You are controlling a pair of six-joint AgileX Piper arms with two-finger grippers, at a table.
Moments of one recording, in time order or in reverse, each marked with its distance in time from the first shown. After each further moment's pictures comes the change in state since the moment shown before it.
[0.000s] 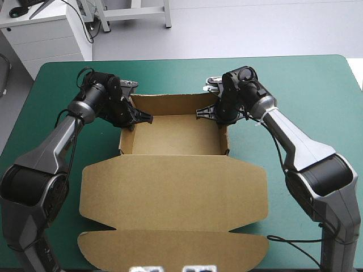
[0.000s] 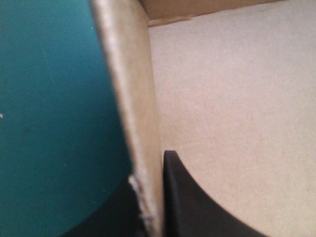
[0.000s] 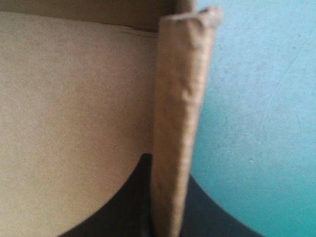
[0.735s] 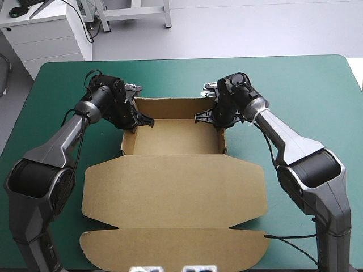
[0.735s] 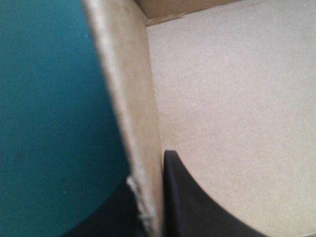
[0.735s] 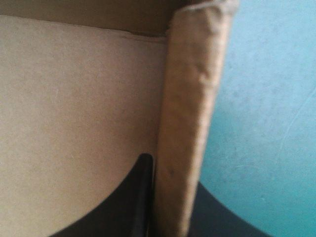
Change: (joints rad) left arm 0.001 0.059 0.000 0.009 -0.036 0.058; right arm -0.002 0.080 -0.002 -0.020 -0.055 -0.005
